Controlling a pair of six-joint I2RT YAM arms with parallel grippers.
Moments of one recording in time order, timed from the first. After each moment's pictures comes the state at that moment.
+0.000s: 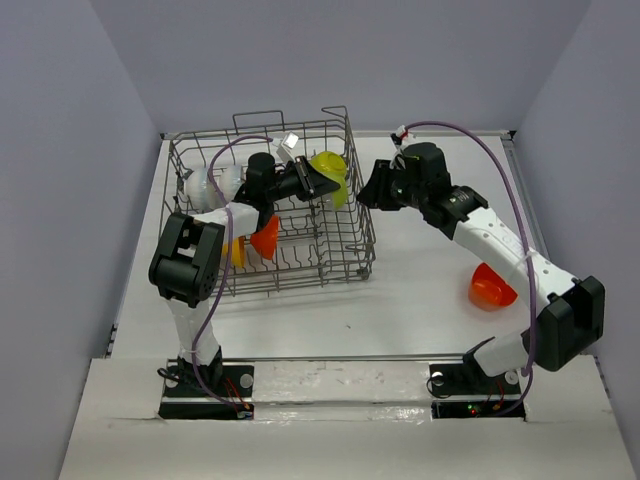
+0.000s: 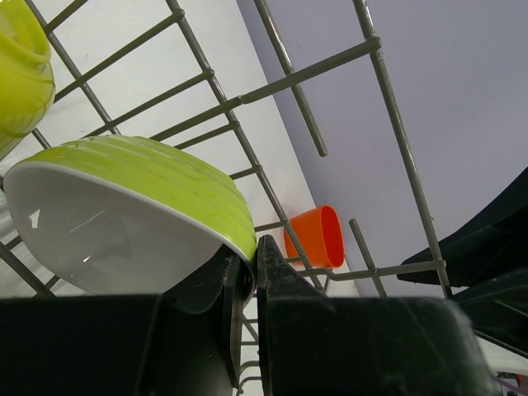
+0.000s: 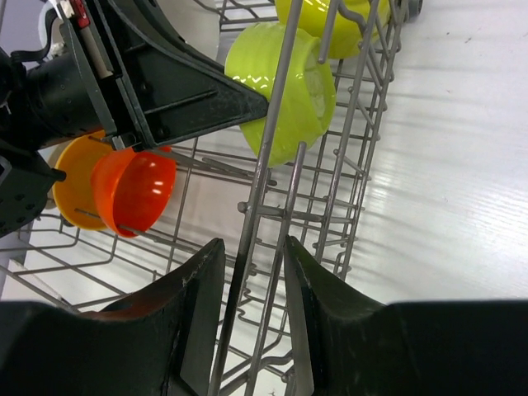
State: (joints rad) left arm -0.35 1.89 1.13 0.63 0.73 -0.97; right arm 0.52 1.42 1.31 -0.38 -0.13 0.49
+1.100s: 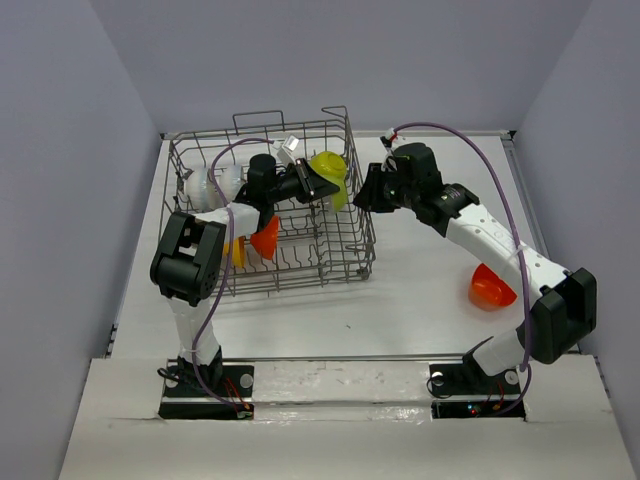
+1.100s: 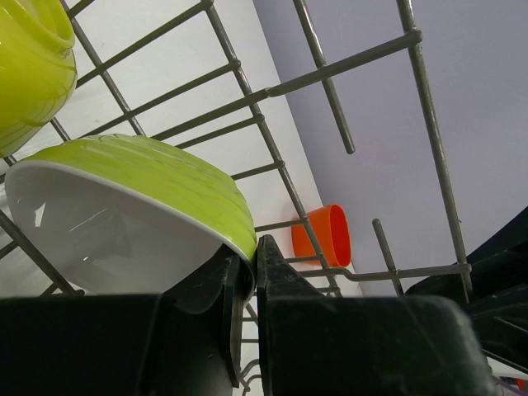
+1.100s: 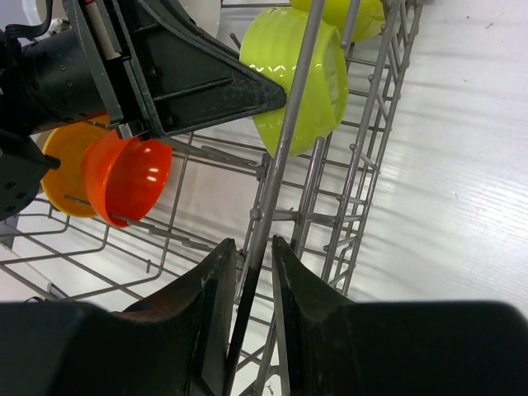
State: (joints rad) left arm -0.35 1.90 1.13 0.61 0.73 -0.96; right arm 0.55 1.47 1.34 -0.41 -0.13 0.47
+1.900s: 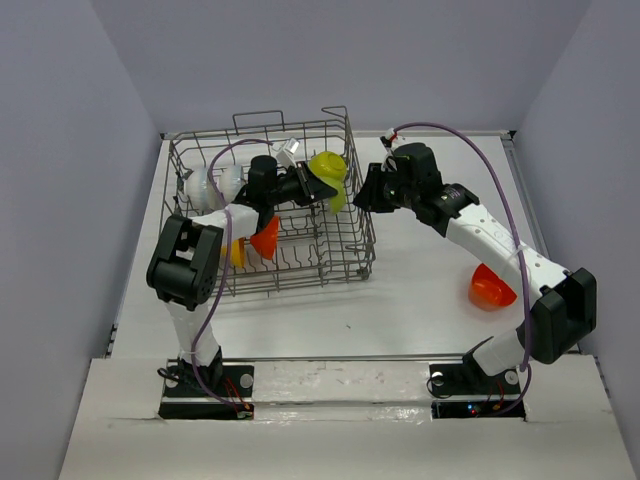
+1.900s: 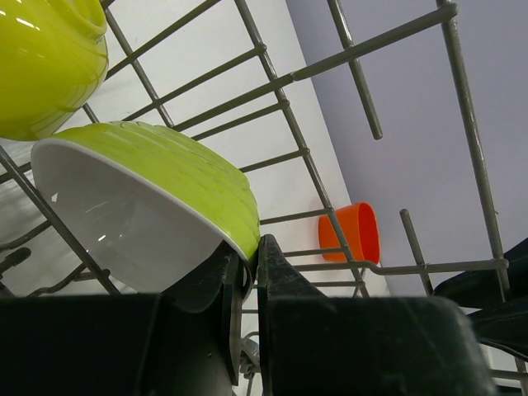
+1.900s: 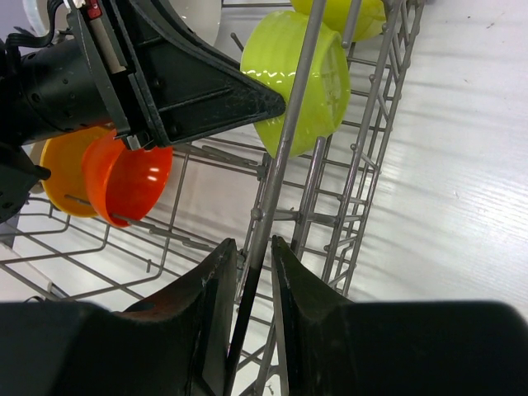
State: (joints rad) left arm -0.35 1.87 1.11 0.51 0.67 -0.85; right arm 0.55 1.47 1.34 -0.41 -0.13 0.47
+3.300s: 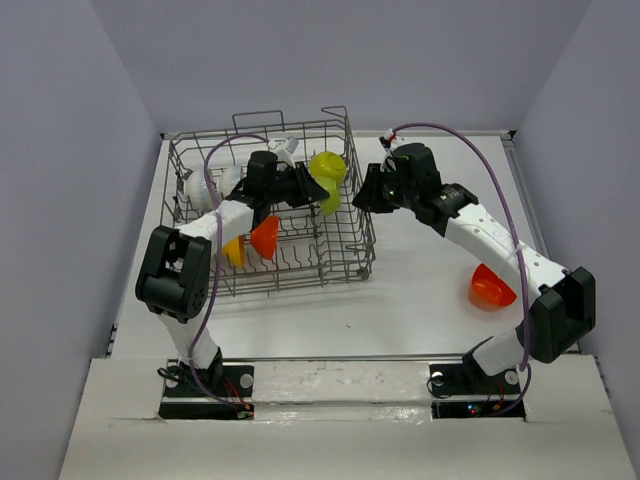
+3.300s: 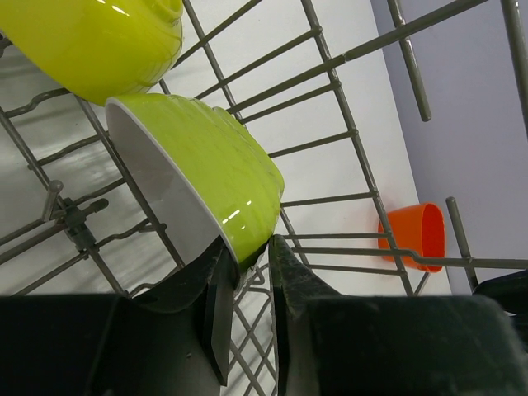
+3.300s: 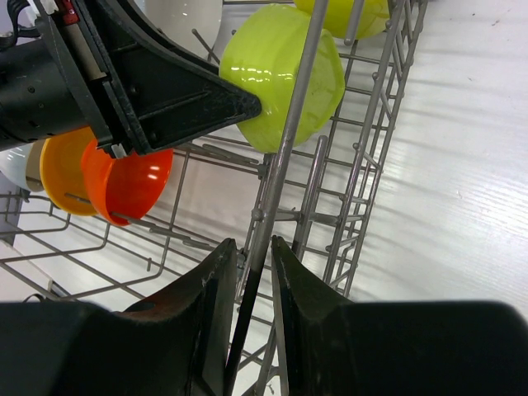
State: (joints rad) left arm -0.36 1.76 1.15 0.18 0.52 -0.65; right arm 0.55 1.48 1.34 -0.41 -0.13 0.47
